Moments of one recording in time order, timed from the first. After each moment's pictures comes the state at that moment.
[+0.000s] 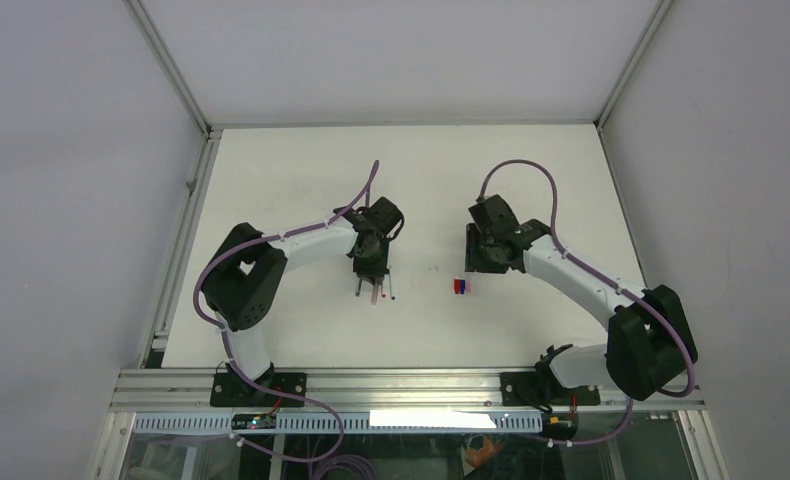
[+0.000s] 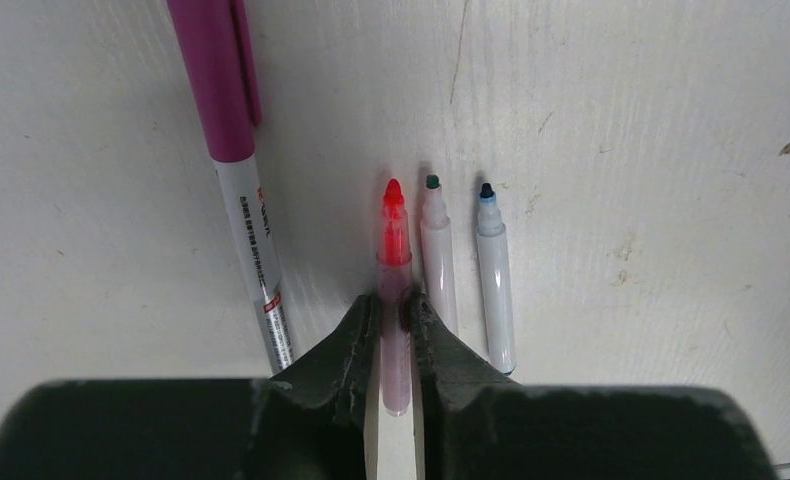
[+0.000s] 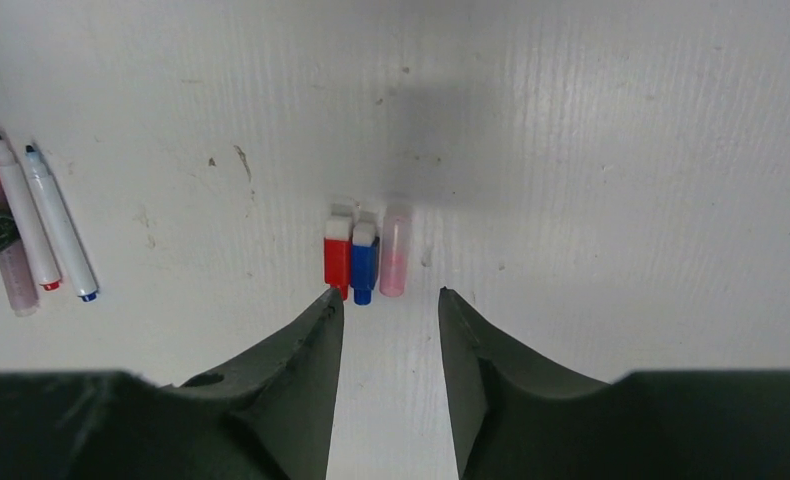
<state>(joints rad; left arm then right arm) -0.75 1.83 1.19 -0.67 -0.11 -0.63 0.55 1.33 0.89 -0.65 0.13 0.51</state>
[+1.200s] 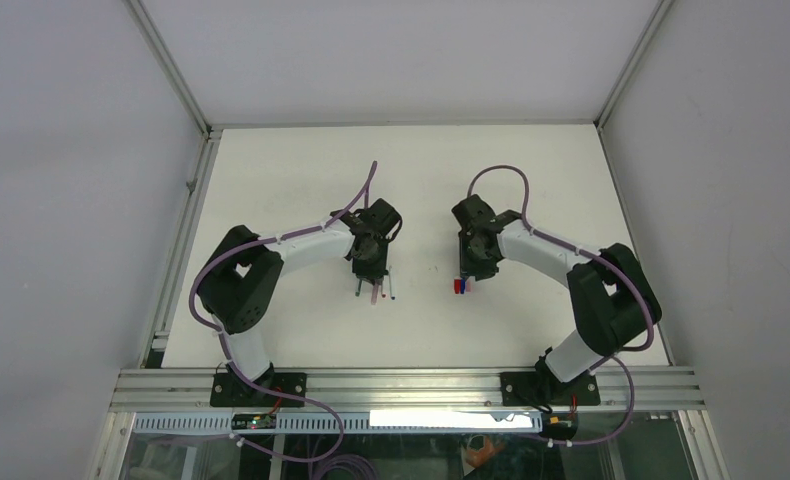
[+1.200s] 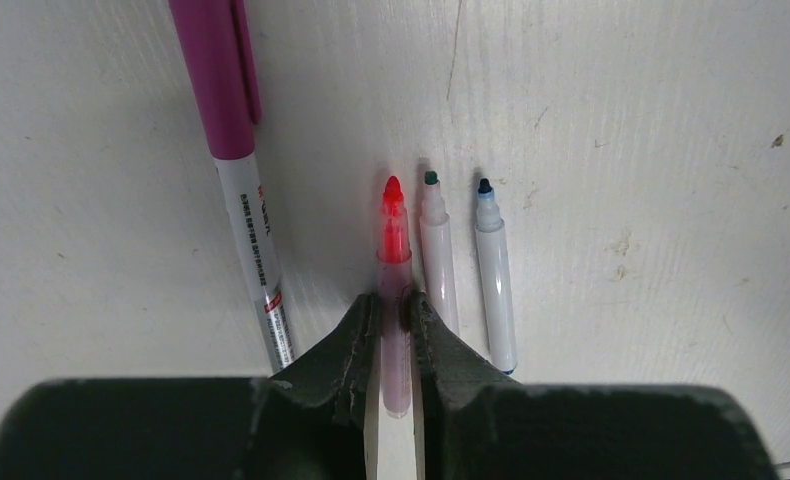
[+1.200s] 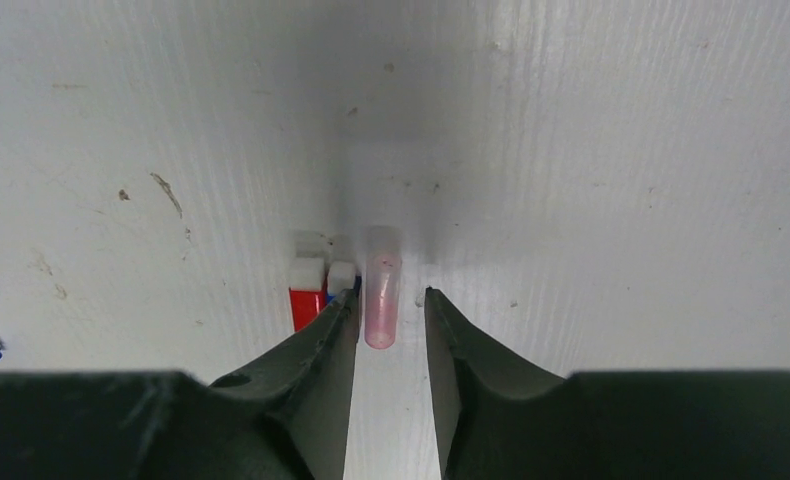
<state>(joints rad) -0.75 1.81 1.15 -0.62 -0.12 -0.63 0.55 1.57 0.95 -0.68 0.13 0.52</state>
